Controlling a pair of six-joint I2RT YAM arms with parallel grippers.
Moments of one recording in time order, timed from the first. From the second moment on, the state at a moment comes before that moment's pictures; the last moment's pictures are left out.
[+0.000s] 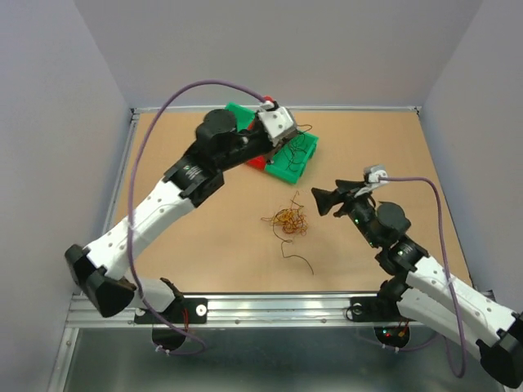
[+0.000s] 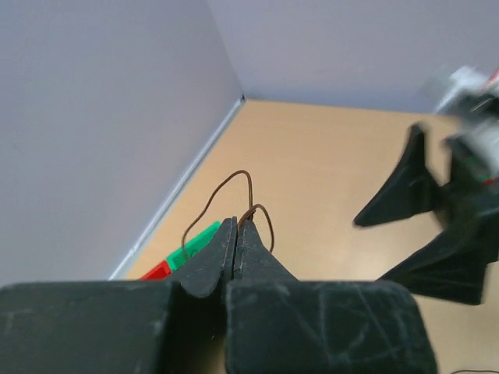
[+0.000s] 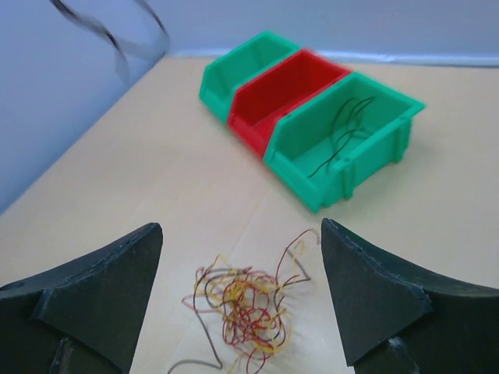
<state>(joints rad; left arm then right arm) -0.77 1.28 1.47 -0.17 0.33 0.29 0.67 0.77 0.47 0.31 0.13 0.27</state>
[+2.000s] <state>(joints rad) -0.71 1.47 1.06 -0.09 0.29 0.32 0.67 0.39 0.37 0.03 0.51 0.41</state>
